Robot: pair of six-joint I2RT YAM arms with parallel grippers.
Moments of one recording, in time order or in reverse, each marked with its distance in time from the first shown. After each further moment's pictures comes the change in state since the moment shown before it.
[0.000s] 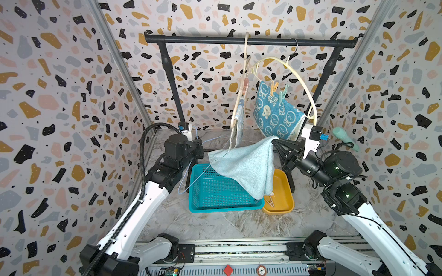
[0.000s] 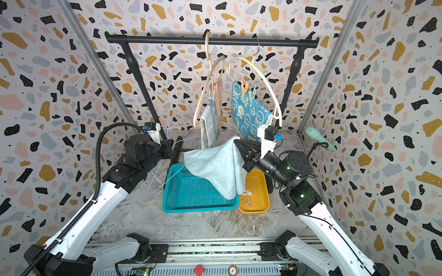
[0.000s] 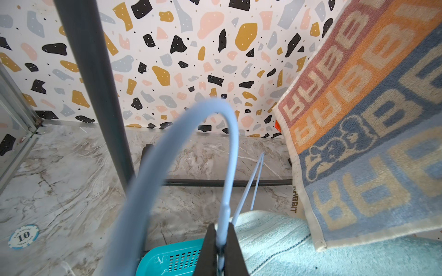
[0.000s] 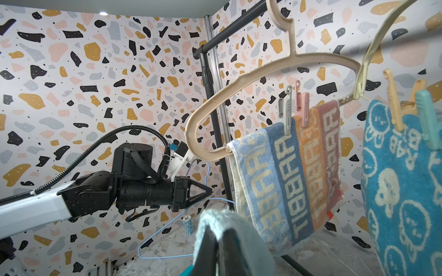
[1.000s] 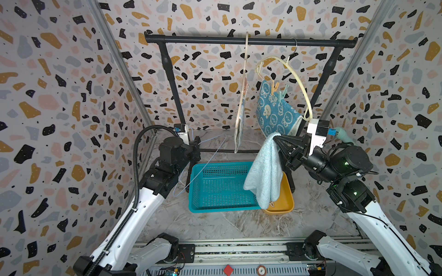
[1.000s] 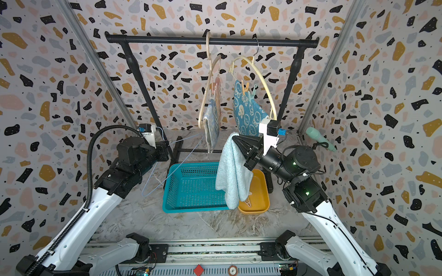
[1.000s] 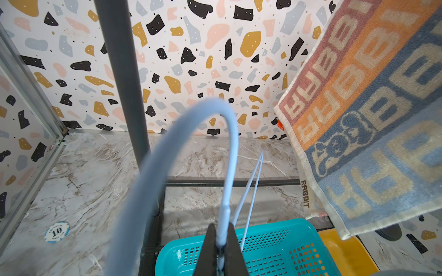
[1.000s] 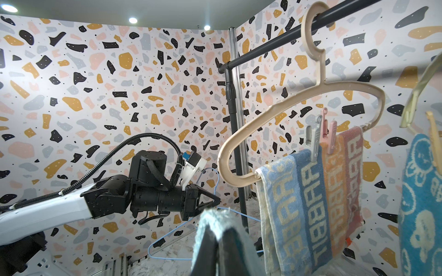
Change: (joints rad) left arm 0.001 -0.075 0.000 -0.060 -0.032 0.050; right arm 0.000 0.035 0.121 -0.044 -0.111 -0.008
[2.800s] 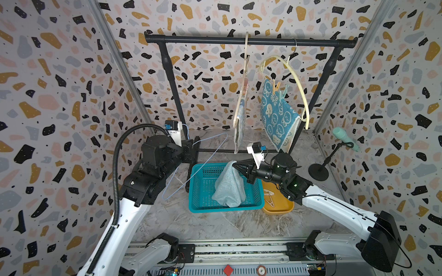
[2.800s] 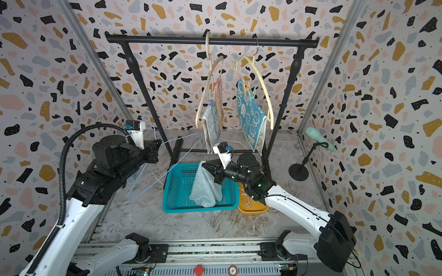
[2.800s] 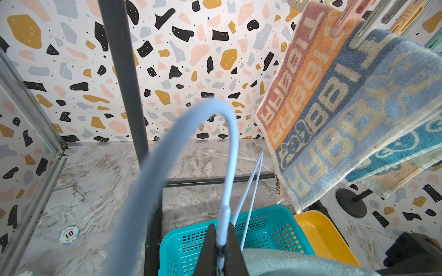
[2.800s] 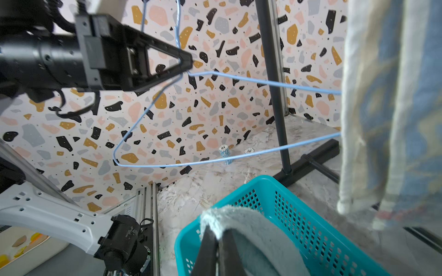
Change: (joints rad) left arm 0.000 -0.054 0.194 -0.221 0.068 0.037; right arm 0.180 0.315 -0.366 0.315 -0.011 0.058
